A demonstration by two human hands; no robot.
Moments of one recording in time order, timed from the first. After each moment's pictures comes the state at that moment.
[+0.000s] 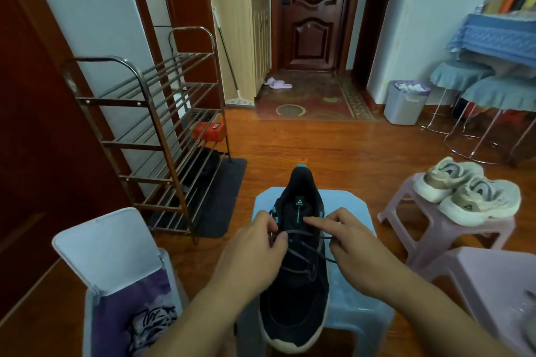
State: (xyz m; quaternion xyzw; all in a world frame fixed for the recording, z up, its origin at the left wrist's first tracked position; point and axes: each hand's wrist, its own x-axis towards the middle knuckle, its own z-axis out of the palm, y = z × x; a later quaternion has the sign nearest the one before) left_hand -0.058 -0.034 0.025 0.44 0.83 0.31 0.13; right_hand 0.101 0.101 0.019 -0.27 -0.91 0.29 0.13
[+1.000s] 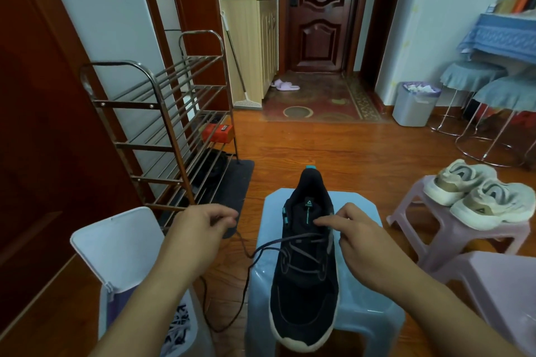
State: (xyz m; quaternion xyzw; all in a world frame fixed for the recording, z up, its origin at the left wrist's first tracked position) left_hand -0.135 -0.080 0.044 0.37 0.84 0.39 0.11; right_hand 0.097 0.098 0.029 -0.27 -0.93 0.21 0.15
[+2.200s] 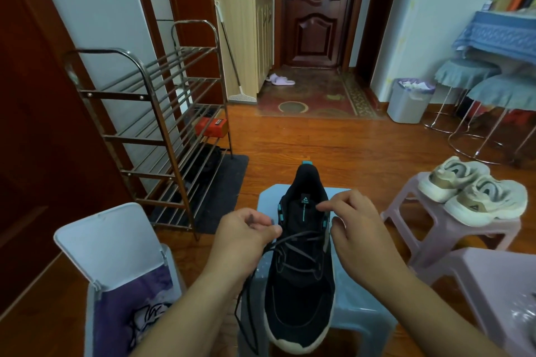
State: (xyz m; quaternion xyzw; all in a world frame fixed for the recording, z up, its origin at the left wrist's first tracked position) left_hand -0.072 -0.035 0.033 0.23 0.76 0.54 0.29; right_hand 0.087 0.091 0.024 -0.29 -0.89 0.18 0.30
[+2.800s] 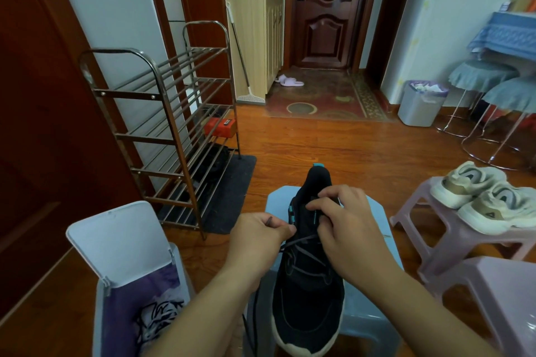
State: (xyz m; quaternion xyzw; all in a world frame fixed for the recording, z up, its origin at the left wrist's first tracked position) left_hand -0.071 -0.021 0.025 0.23 0.77 0.52 0.29; right_hand 0.057 0.091 0.016 -0.26 -0.90 0.11 0.32
